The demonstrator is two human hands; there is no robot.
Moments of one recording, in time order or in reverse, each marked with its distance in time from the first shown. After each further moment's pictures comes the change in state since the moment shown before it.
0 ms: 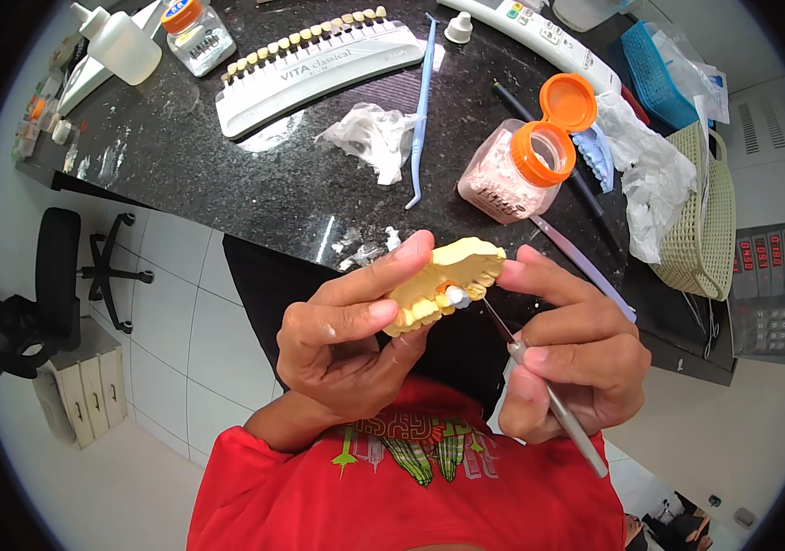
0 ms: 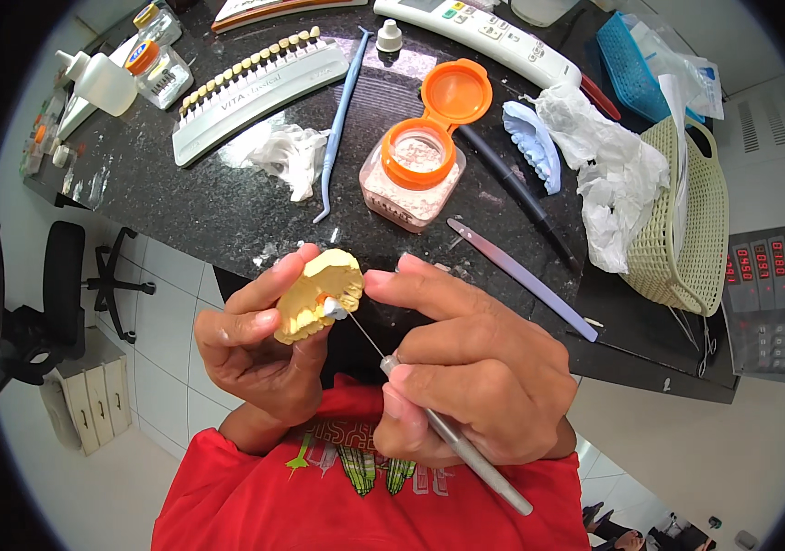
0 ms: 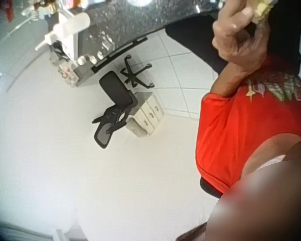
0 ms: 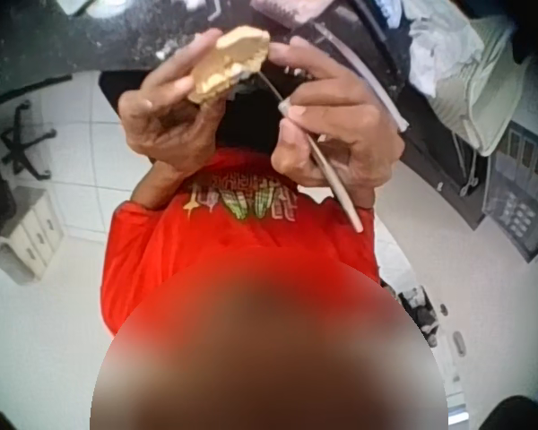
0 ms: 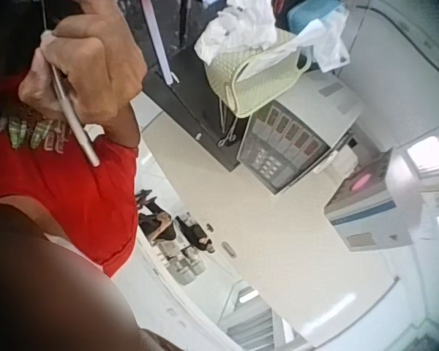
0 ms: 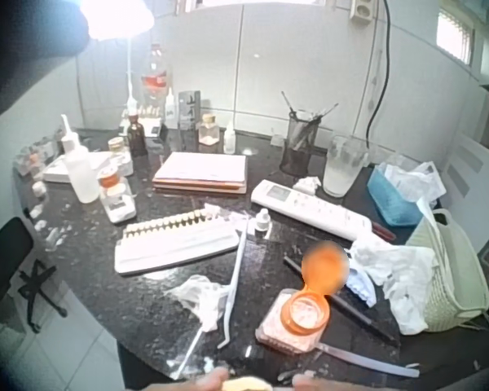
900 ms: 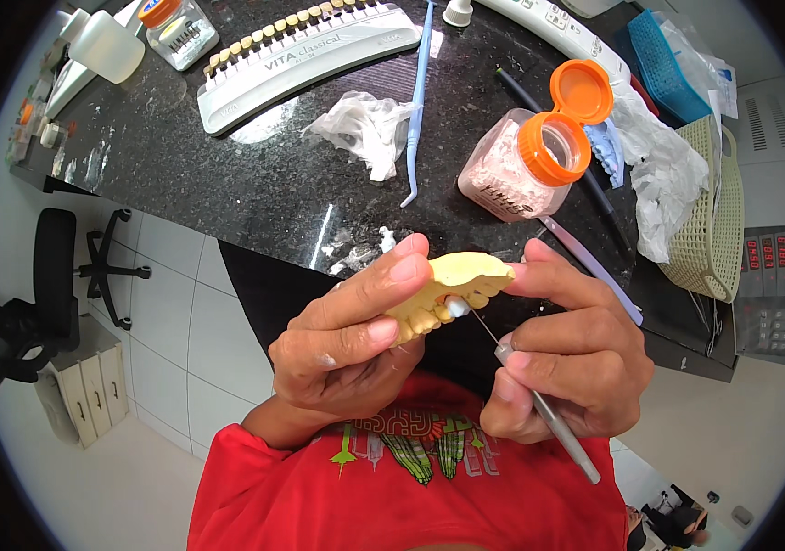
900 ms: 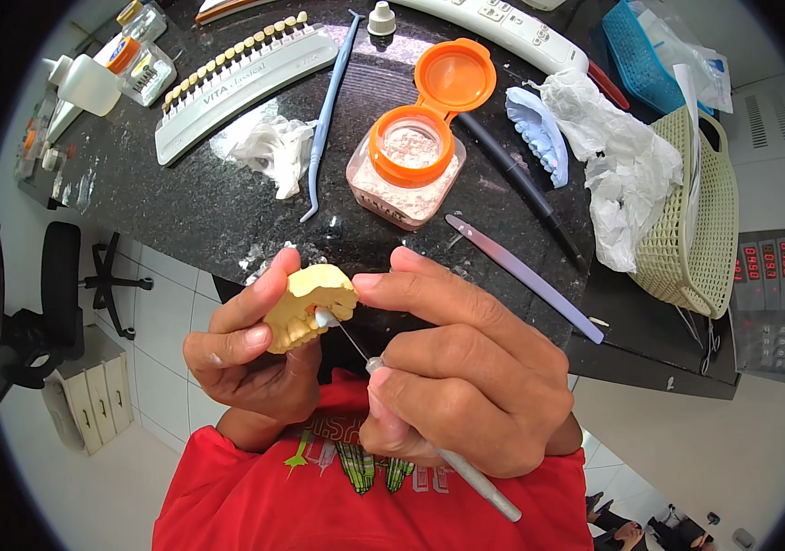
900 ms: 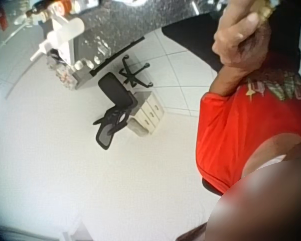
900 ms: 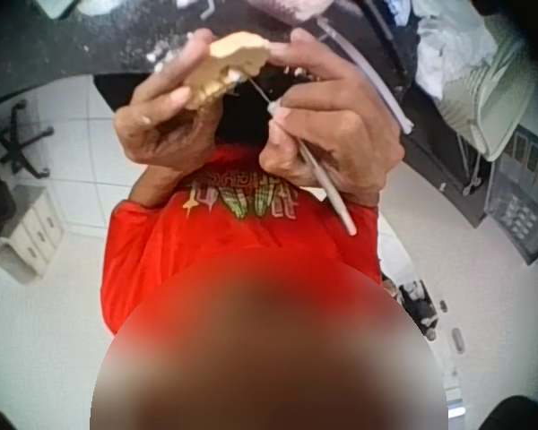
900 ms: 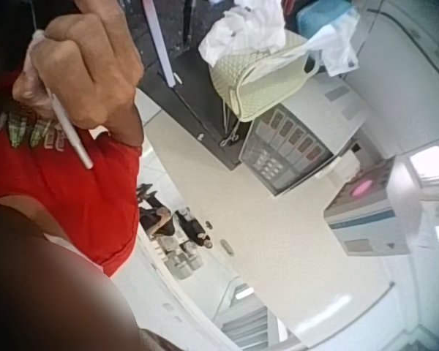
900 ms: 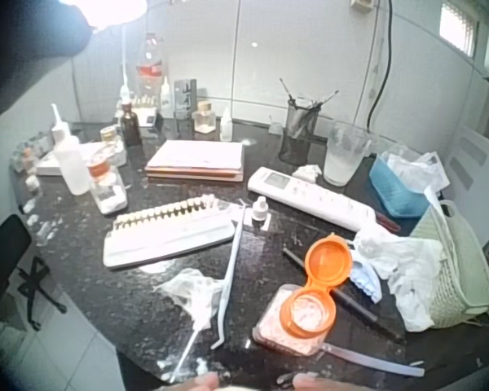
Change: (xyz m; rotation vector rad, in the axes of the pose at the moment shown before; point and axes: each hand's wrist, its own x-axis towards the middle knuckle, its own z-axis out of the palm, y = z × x) left_hand 0.002 0.002 -0.005 0.249 -0.125 0.046; right_hand 0.004 0.004 -0.004 -0.200 -0.154 -0.055
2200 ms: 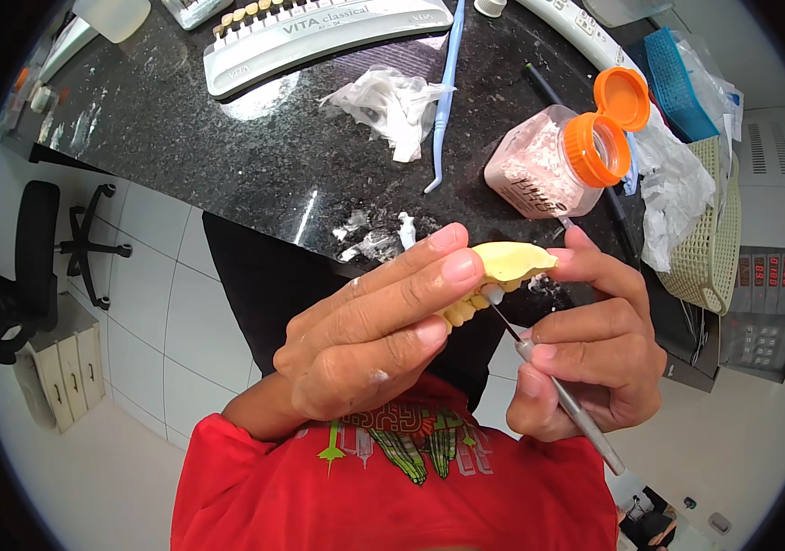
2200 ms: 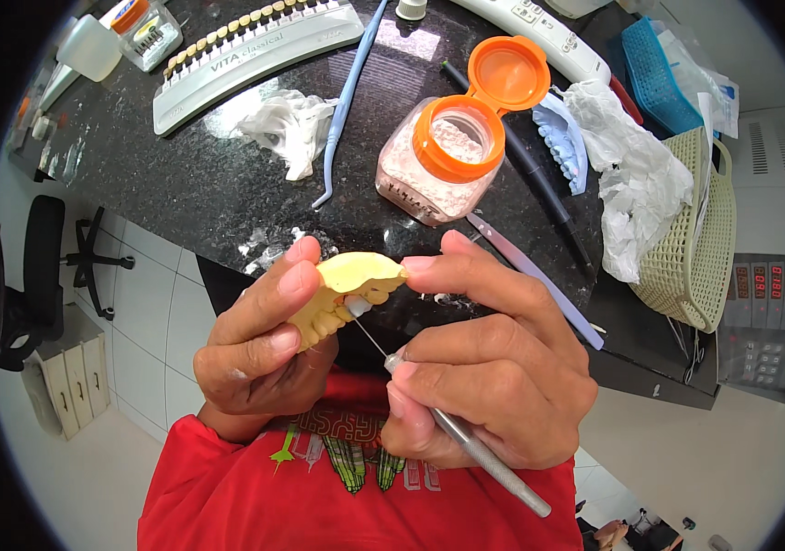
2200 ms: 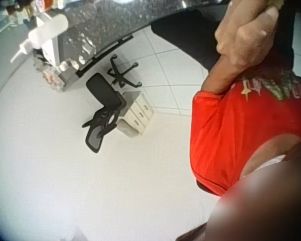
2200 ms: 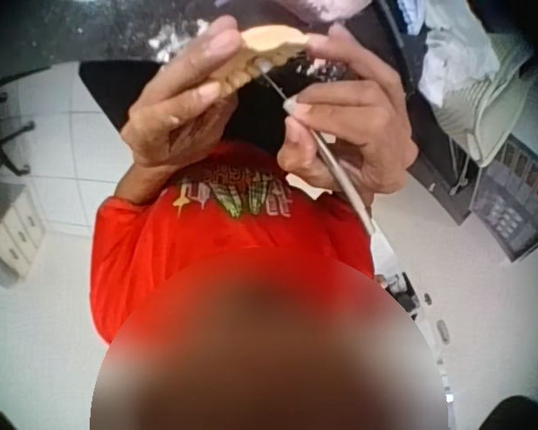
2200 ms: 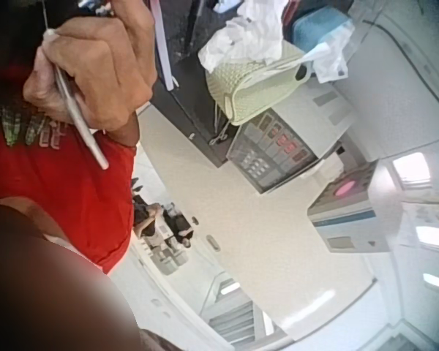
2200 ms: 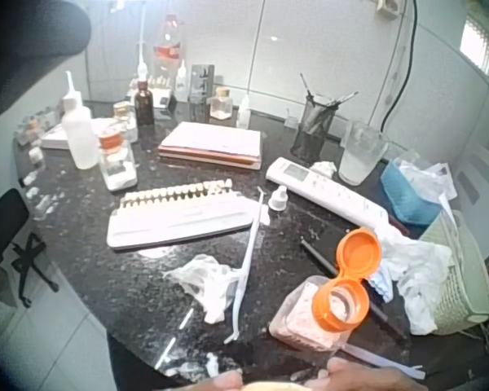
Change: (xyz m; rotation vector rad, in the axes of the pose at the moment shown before) left_hand 0.004 -0.011 0.010 -0.009 0.131 0.149; right_hand -0.001 -0.004 -0.005 -0.012 -0.066 0.119
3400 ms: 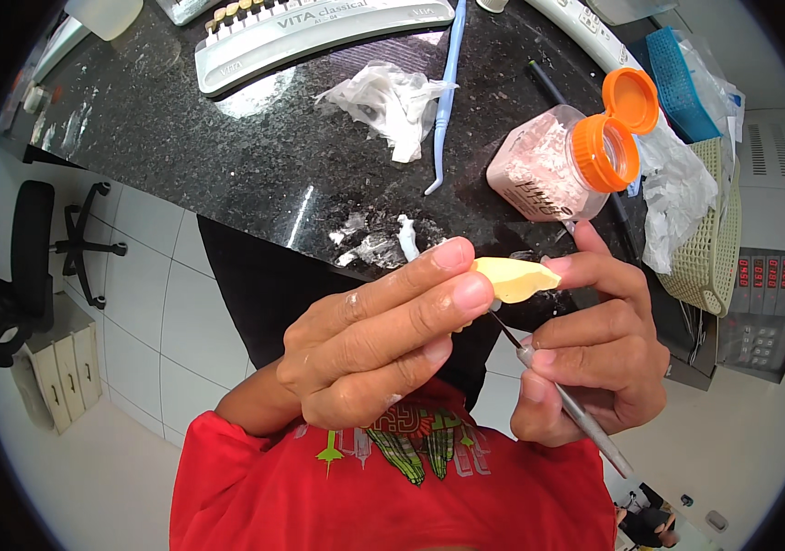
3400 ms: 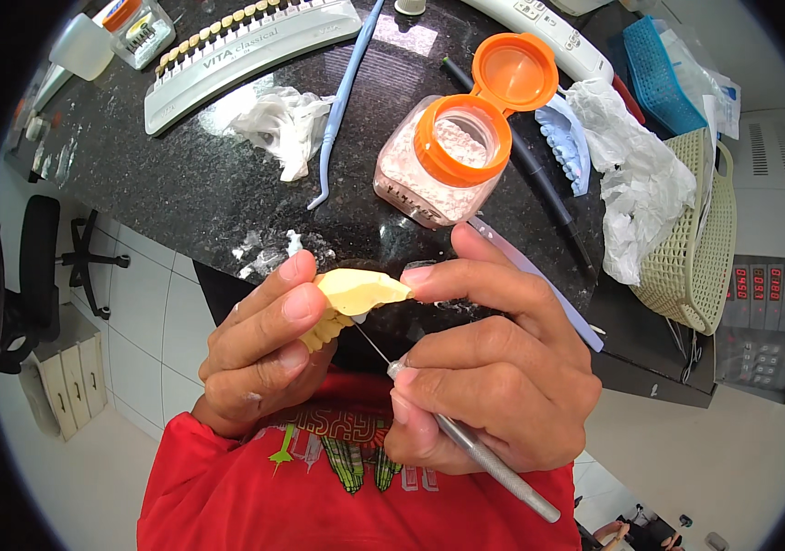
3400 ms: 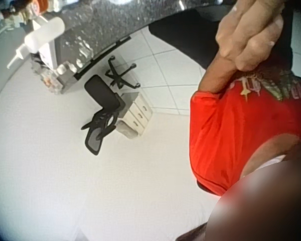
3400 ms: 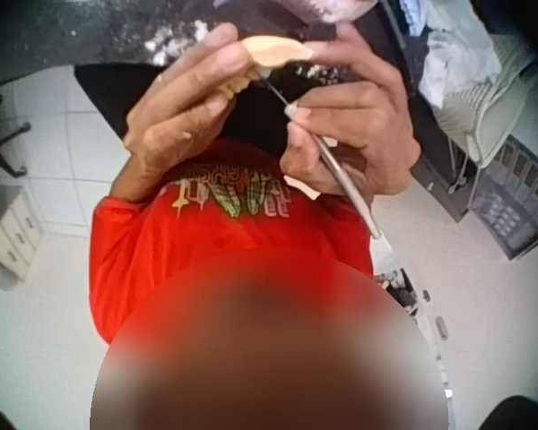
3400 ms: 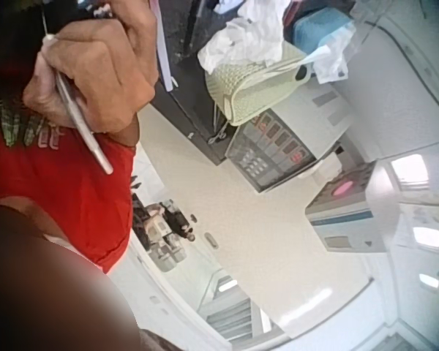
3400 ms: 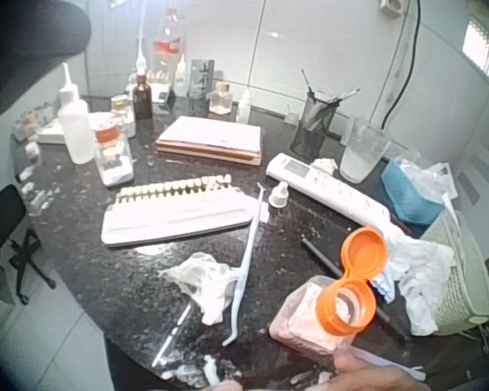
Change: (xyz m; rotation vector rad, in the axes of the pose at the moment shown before) left_hand -0.002 -0.007 -0.007 0.115 -0.084 0.152; right_hand 0.002 0.002 -0.004 -0.008 -0.058 0.008
